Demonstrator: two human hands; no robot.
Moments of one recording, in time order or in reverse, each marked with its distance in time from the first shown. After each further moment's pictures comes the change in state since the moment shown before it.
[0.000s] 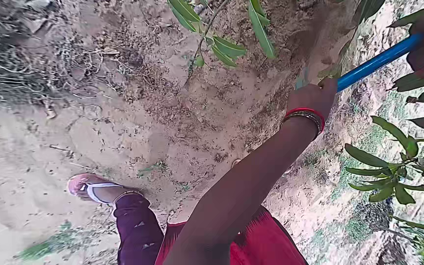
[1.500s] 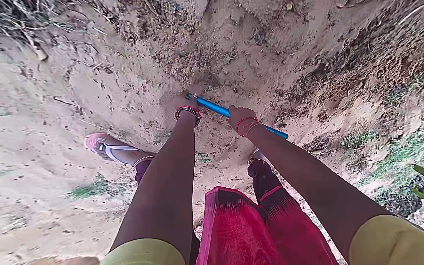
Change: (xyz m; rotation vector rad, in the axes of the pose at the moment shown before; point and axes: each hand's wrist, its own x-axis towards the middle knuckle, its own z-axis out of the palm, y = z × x) left_hand -0.049 -0.456 0.170 -0.653 0.425 -1.061; right_hand -0.112 -0.514 0.167 0.548 -0.972 -0.391
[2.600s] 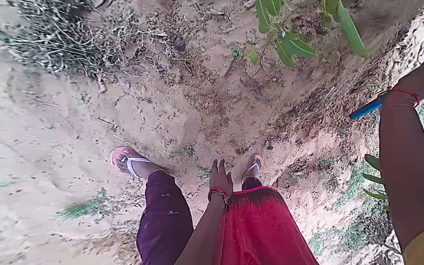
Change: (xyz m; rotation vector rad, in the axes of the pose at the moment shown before) left_hand -0.237 -0.046 -0.034 0.372 -0.342 0.189; right_hand -0.215 0.202 -0.236 0.678 1.907 0.435
